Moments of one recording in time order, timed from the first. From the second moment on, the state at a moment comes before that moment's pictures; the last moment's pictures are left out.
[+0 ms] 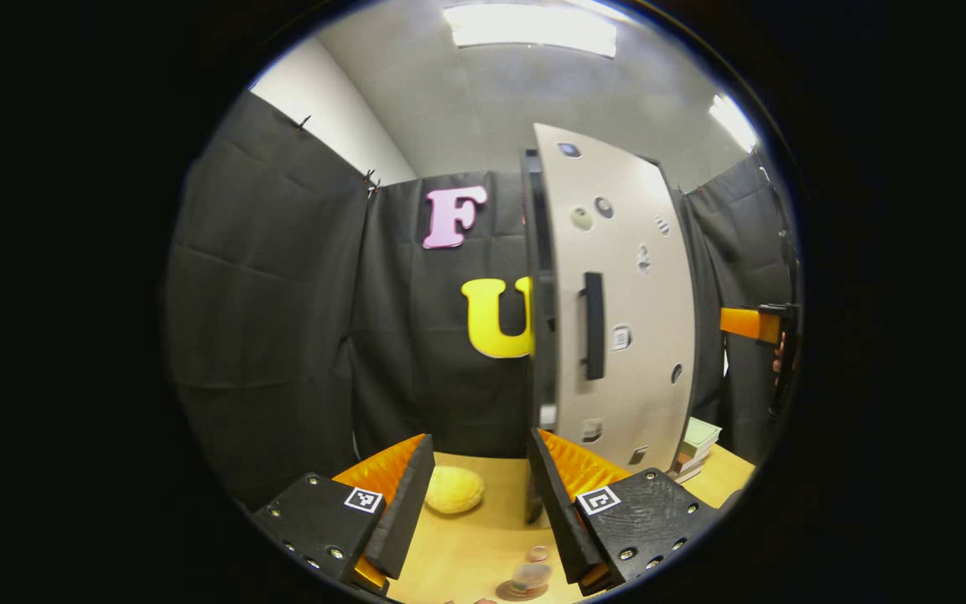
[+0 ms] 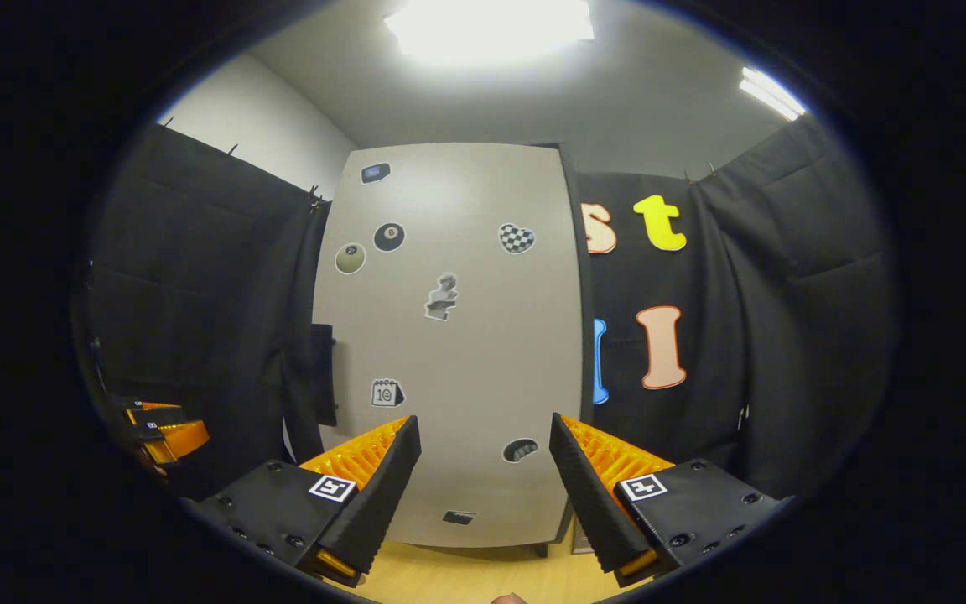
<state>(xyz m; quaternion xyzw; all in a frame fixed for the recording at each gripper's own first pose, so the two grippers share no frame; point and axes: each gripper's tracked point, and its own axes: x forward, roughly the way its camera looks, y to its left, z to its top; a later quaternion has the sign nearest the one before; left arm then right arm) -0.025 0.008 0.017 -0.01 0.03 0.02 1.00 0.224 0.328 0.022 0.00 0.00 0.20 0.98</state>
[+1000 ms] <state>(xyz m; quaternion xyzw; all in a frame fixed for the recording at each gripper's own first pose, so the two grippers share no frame) -0.051 -0.067 0.024 0.01 0.03 0.00 1.00 0.177 0.216 -0.004 -0.01 0.01 0.13 0.99</state>
